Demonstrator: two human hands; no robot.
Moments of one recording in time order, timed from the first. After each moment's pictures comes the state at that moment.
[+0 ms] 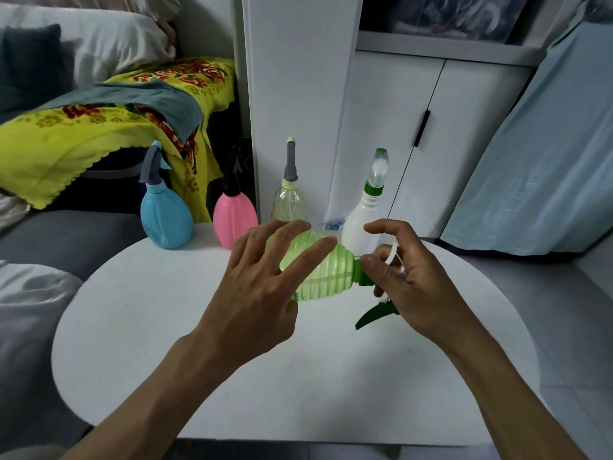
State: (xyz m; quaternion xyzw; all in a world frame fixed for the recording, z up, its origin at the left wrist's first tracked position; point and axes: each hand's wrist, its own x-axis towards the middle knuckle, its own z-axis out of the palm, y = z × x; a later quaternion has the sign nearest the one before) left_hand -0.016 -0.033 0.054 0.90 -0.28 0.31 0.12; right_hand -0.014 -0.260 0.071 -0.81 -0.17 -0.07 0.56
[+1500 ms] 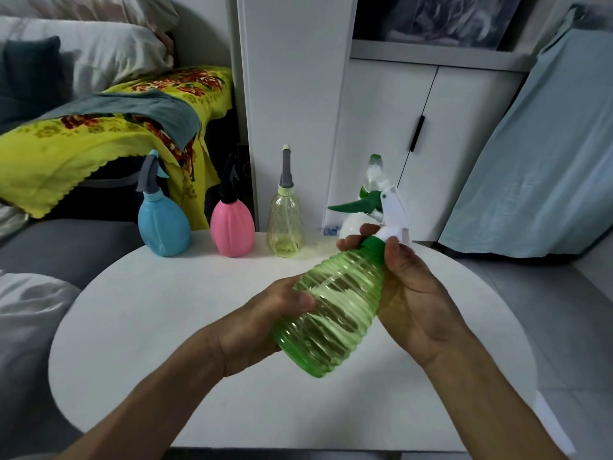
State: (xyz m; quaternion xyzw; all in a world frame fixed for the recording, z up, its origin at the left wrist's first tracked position) left_hand -0.019 -0.039 0.059 0.54 -0.18 -0.32 0.76; right_hand -0.013 -0.241 0.068 -0.40 -0.10 0.08 0.91
